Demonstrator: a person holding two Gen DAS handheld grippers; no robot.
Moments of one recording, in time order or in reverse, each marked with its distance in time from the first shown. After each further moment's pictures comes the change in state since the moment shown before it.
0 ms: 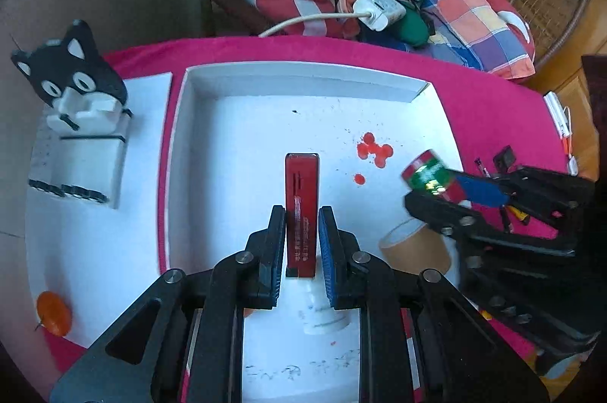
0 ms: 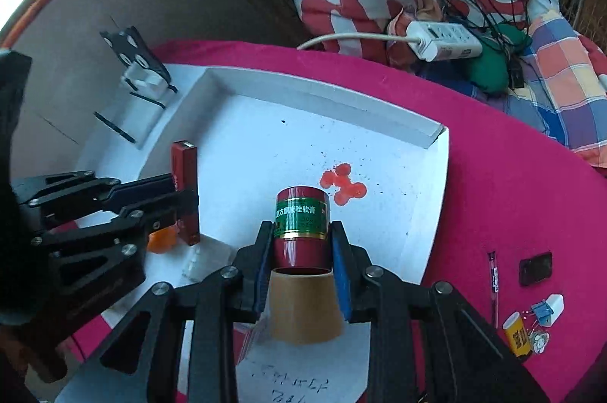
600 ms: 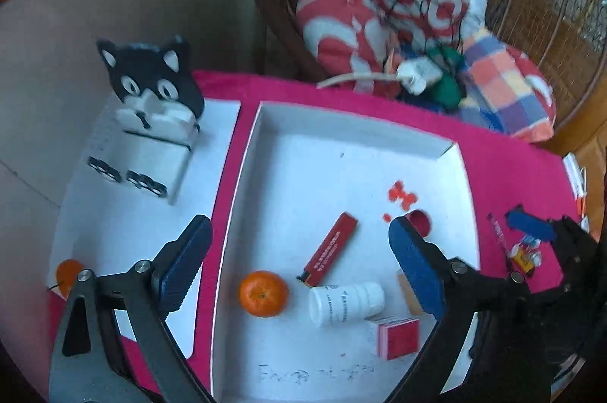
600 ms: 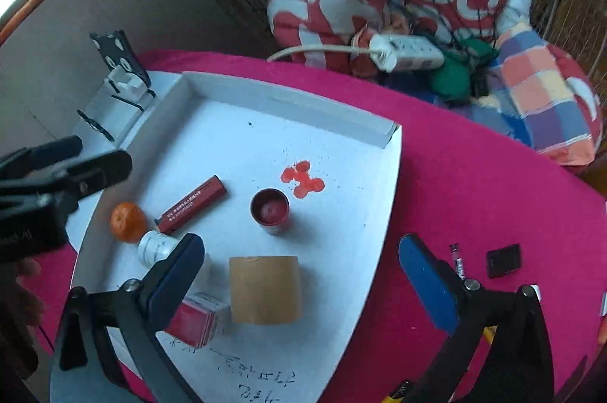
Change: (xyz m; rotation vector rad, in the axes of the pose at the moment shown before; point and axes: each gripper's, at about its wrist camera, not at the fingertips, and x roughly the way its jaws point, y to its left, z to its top) left arm -0.049 0.015 -0.019 -0.149 -0.230 0.117; right arm -0.039 -0.004 -0.027 -0.017 -0.148 -0.096
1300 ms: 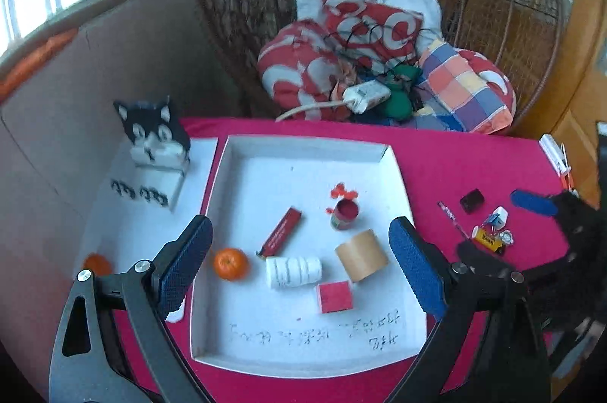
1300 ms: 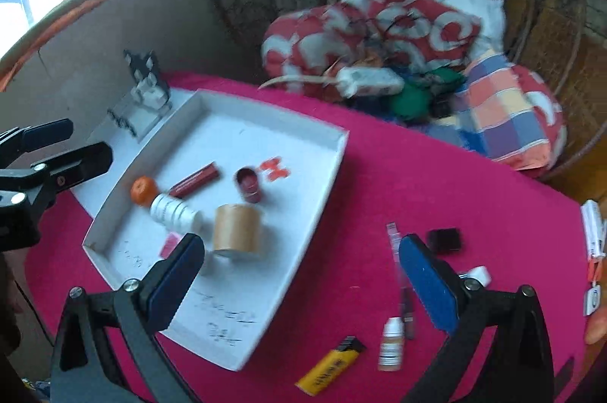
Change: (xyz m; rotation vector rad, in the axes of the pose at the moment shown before) left arm -0.085 -0.073 -0.036 0.136 -0.156 0.028; right arm -0.082 -0.053 -0.045 -0.010 -0.149 -0.020
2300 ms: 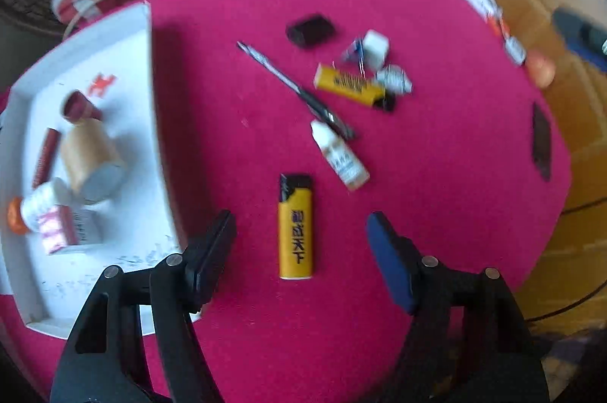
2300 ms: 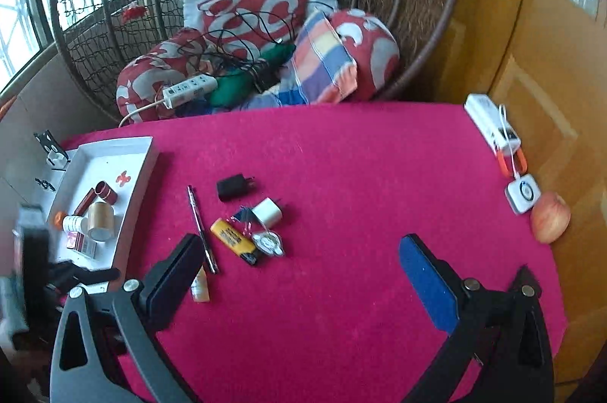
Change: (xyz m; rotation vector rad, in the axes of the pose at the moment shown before) left arm 0.099 -0.205 -0.097 0.287 0.457 -0.271; right arm -0.074 -0.192 -0.082 0.329 0.024 -0.194
